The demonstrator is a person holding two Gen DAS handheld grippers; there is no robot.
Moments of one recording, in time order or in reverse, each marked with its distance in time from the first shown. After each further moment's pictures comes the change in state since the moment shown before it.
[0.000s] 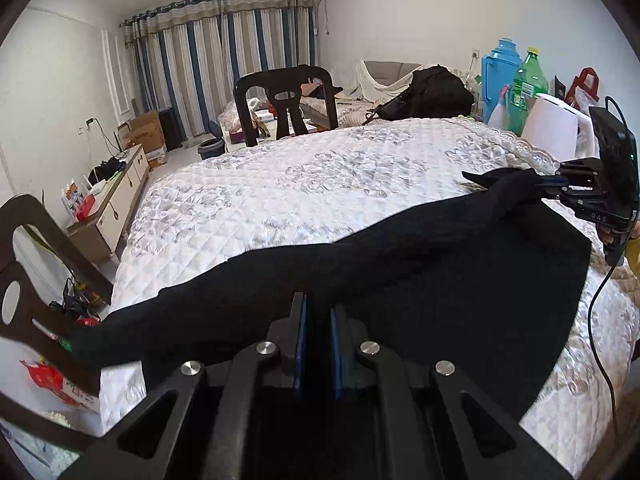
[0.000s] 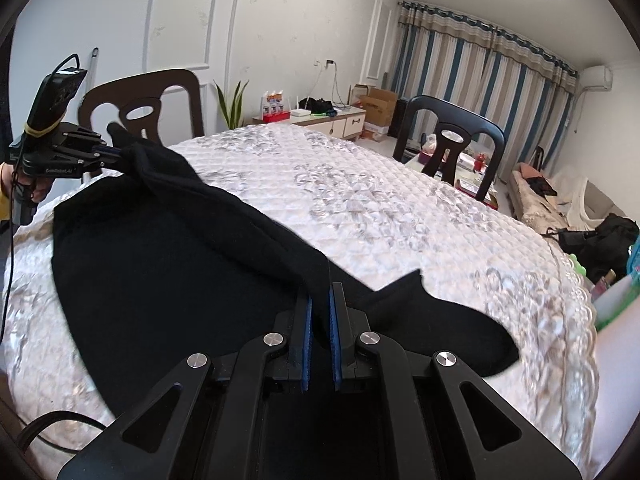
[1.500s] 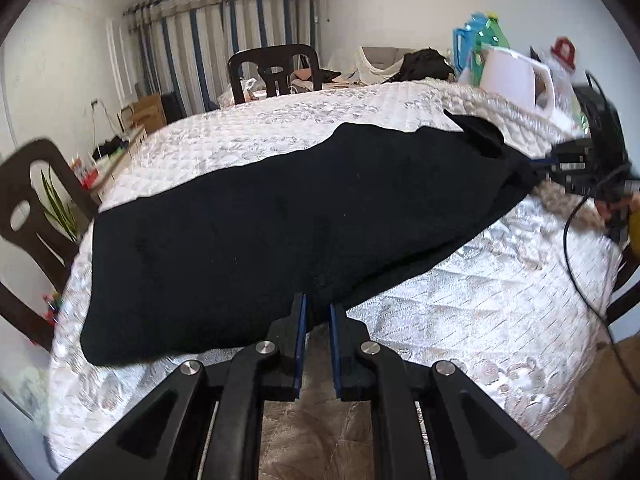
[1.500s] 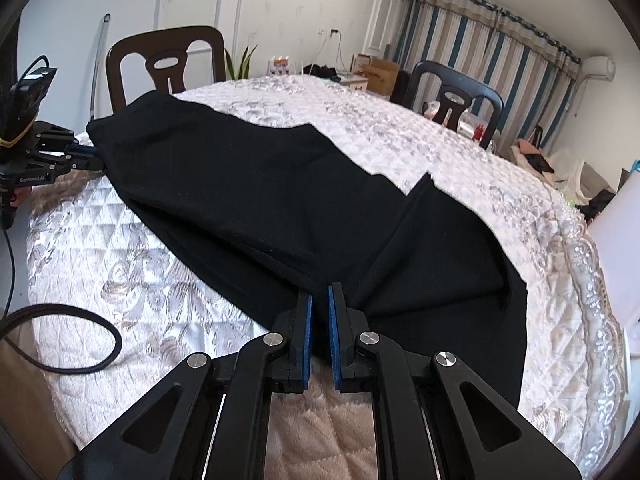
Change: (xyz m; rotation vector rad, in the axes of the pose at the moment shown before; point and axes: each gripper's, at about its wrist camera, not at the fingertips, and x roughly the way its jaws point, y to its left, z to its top) left arm -0.054 -0.064 -0.112 -0.038 0.052 -0.006; right arm -0.049 0.046 -0.086 0.002 0.150 -0.009
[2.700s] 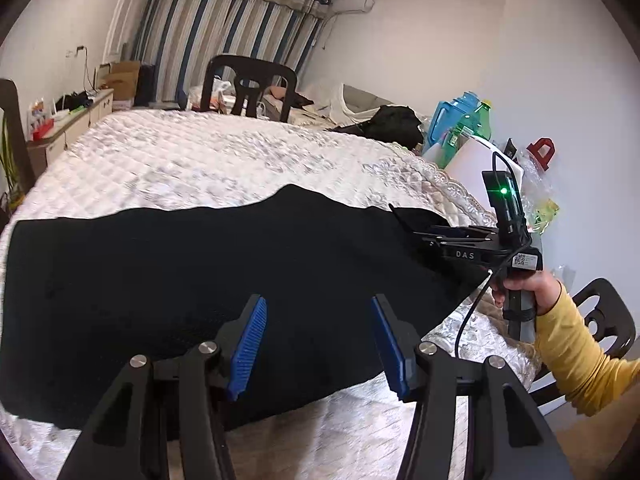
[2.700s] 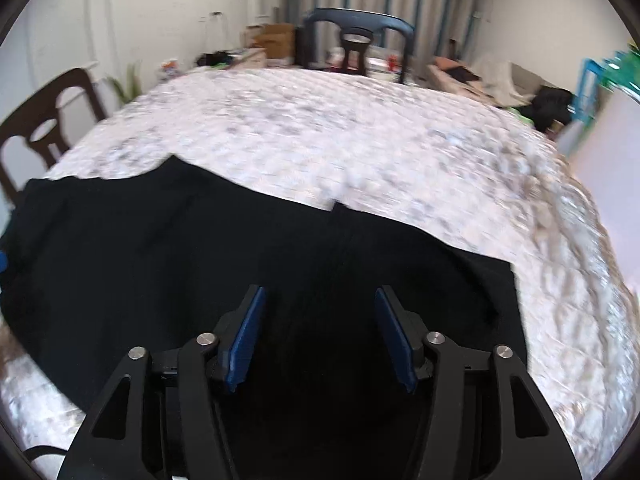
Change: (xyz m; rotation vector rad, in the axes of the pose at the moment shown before) left arm 0.018 -0.004 0.058 -0.240 -0.091 -0.300; right arm 0.057 -0.063 0.049 0.402 0.125 -0.199
